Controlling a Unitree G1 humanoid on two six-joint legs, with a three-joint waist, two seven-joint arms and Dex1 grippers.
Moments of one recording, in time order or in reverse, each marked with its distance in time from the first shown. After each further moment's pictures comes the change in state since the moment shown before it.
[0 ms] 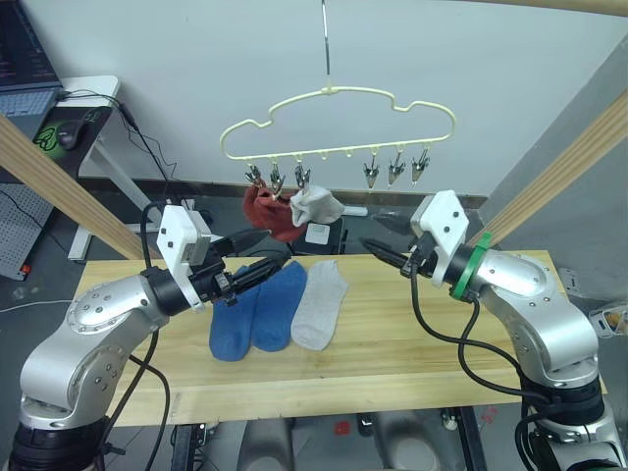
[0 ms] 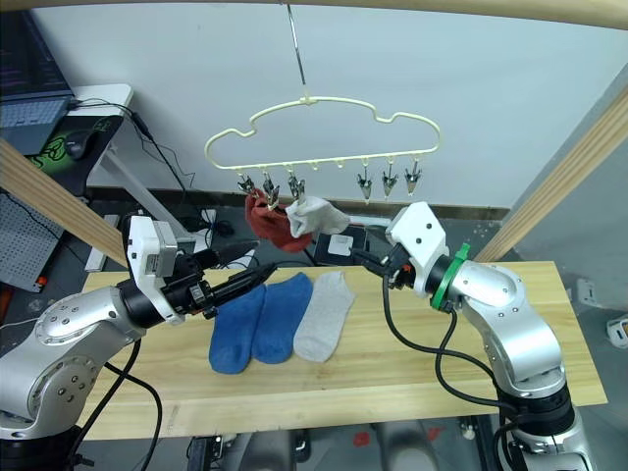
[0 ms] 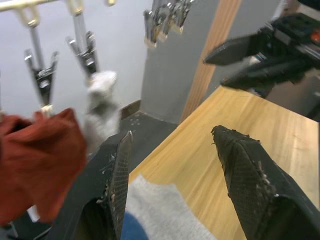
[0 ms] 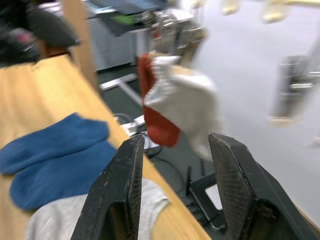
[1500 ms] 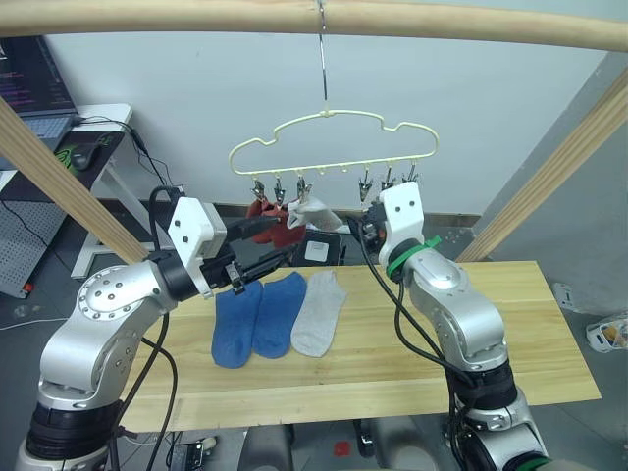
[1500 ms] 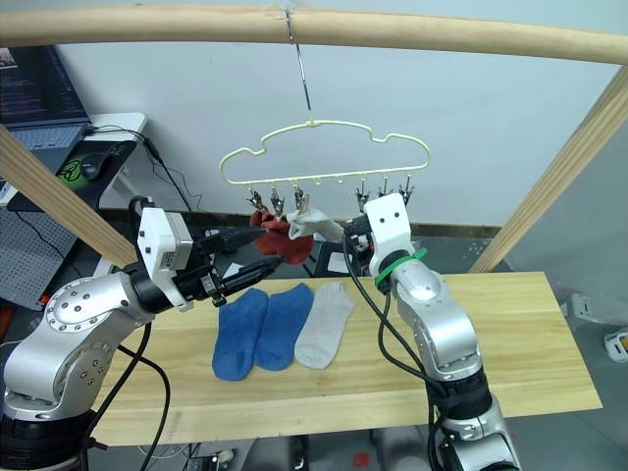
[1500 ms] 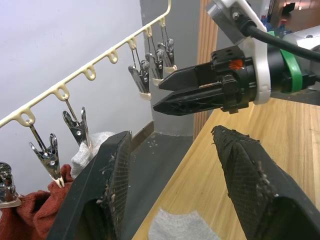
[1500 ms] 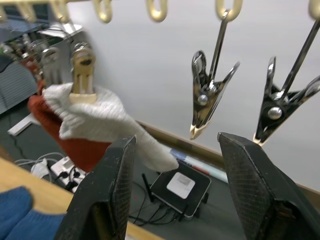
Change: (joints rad) left arm -0.081 -0.014 -0.066 0.046 0.149 -0.110 -0.045; right arm -0.094 0.373 0.118 0.274 -0.187 -0.002 -0.525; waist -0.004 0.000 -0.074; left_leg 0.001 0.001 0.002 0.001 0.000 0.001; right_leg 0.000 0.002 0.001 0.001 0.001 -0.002
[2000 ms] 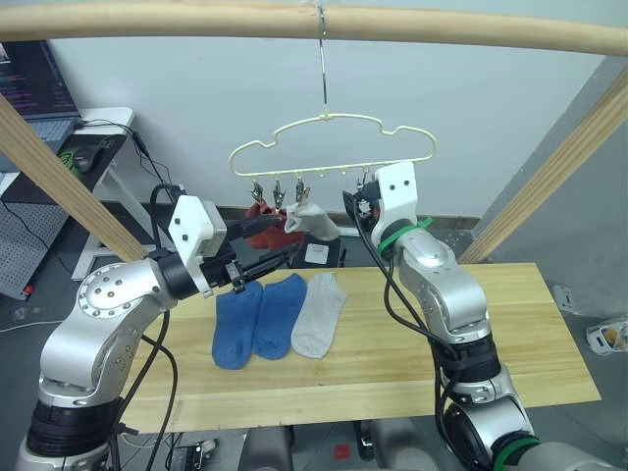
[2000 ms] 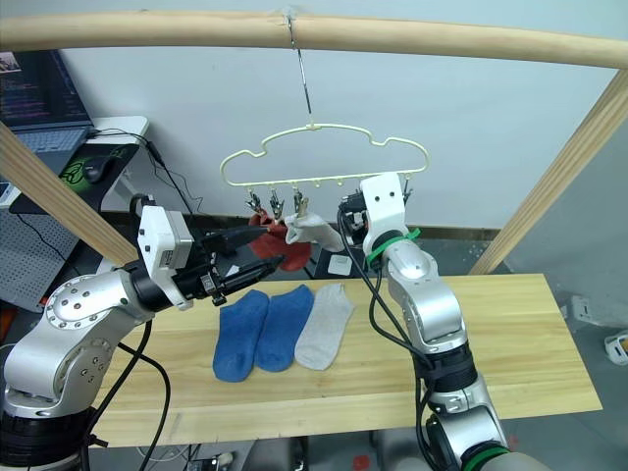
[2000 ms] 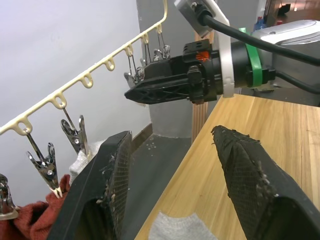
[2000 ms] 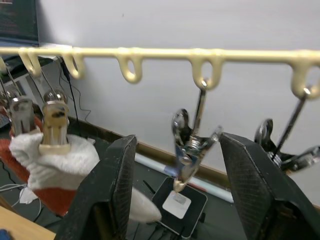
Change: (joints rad) left arm -0.012 0.000 0.000 0.006 -0.002 0.002 -0.019; right arm -0.112 0.053 -0.041 0.165 -0.011 -0.098 -0.016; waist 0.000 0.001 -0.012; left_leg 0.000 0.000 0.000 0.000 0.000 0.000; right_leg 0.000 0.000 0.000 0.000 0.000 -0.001
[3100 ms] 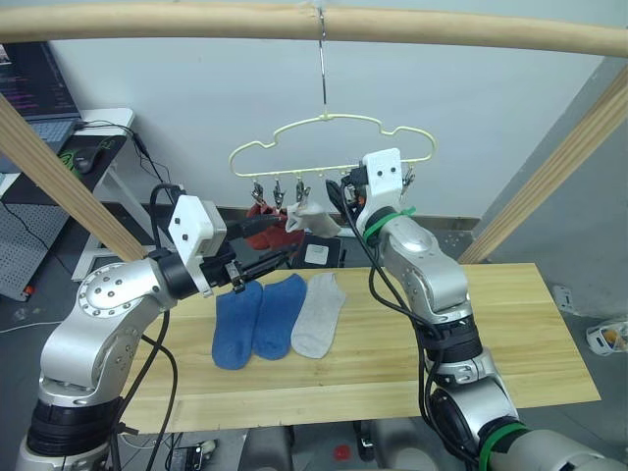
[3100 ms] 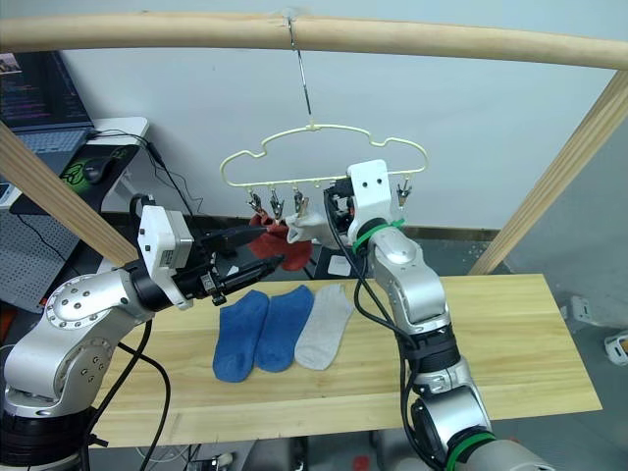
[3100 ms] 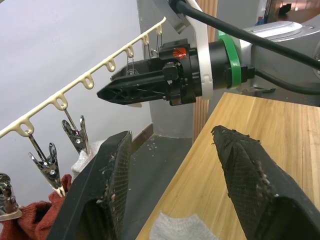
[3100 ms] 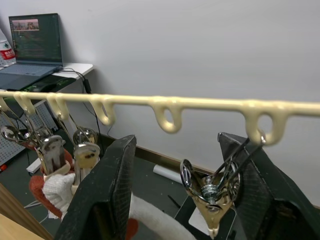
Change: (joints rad) left arm 0.001 0.000 0.000 0.003 0.002 0.001 0.002; right arm -0.092 0.071 -0.042 0.152 0.042 -0.080 0.033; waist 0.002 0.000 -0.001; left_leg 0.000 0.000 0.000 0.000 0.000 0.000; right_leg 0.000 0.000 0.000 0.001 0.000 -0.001
